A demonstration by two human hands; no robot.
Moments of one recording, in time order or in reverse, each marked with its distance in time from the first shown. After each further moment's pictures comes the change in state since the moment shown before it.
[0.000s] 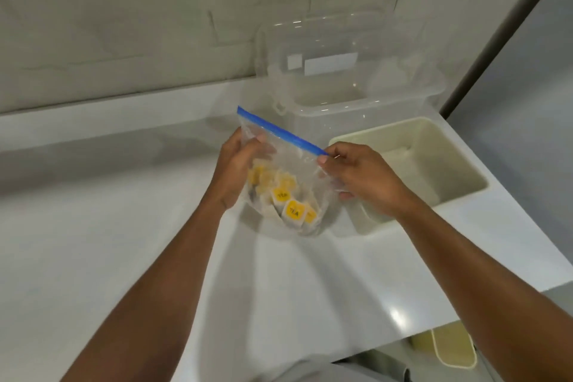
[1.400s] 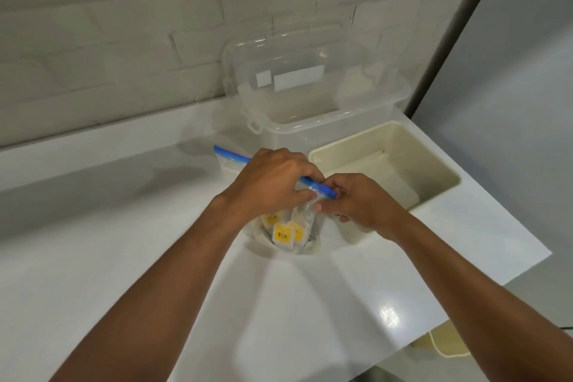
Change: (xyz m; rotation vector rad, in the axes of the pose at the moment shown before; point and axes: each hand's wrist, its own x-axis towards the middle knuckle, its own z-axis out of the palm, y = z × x) left_hand 0.016 0.035 0.057 1.208 -0.565 0.684; right_hand -0.012 0.025 -0.003 -0.010 -0.014 0.095
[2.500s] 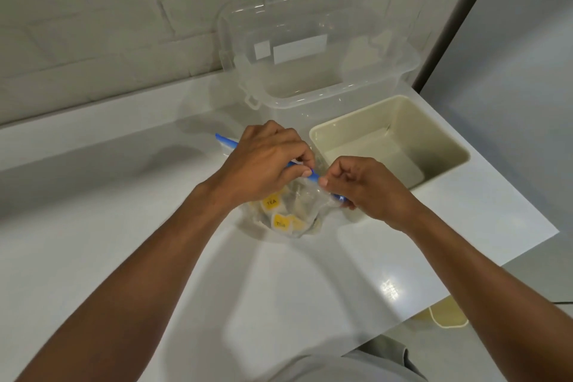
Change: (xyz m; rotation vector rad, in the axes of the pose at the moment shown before) left_hand -0.017 -0.011 0.008 -0.071 0.072 0.036; right_hand -0.018 0.005 0.000 0.084 0.016 -0.108
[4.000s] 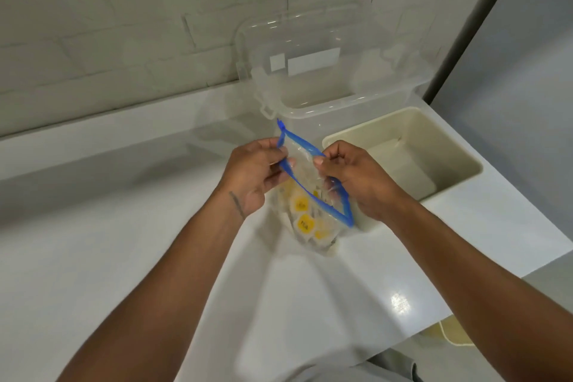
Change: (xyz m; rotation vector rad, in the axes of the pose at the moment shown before) left_hand -0.005 0.011 -0.015 -1.508 0.344 -1.049; right_hand 0.034 -0.021 0.024 0.425 0.035 0.074
